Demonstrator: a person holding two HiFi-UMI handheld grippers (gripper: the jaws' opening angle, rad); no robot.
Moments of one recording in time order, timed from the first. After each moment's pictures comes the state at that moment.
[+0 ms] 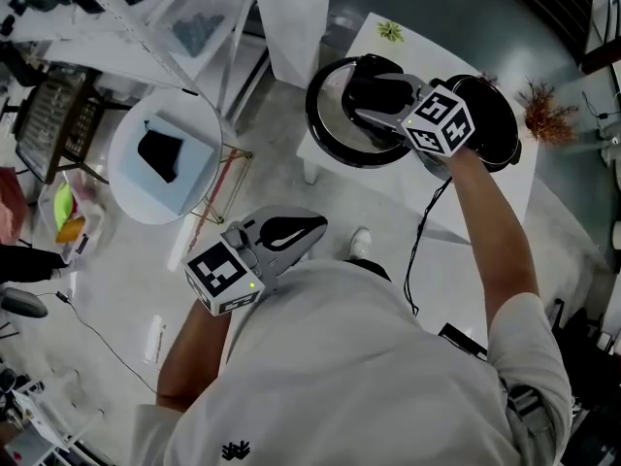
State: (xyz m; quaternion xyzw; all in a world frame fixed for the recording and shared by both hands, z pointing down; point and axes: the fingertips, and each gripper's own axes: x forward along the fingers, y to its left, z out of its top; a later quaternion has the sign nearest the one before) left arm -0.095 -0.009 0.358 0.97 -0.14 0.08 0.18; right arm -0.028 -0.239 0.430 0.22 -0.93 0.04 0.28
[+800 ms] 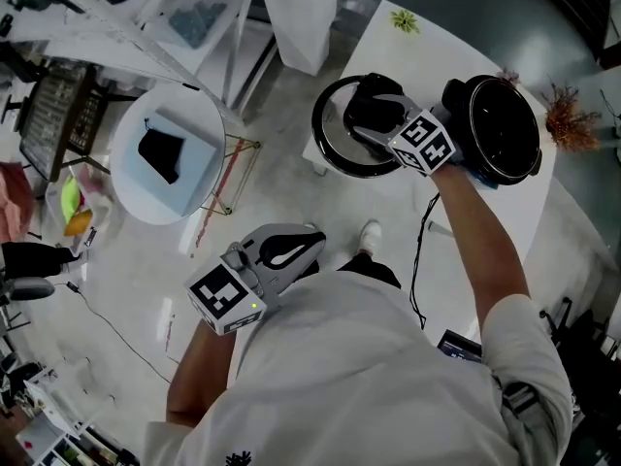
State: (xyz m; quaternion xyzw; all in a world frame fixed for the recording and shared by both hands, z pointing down) left arm -0.097 -0.028 0.390 0.95 -0.18 0.10 0.22; right arm -0.027 -0.257 0.551 0.23 -0.92 0.08 0.30
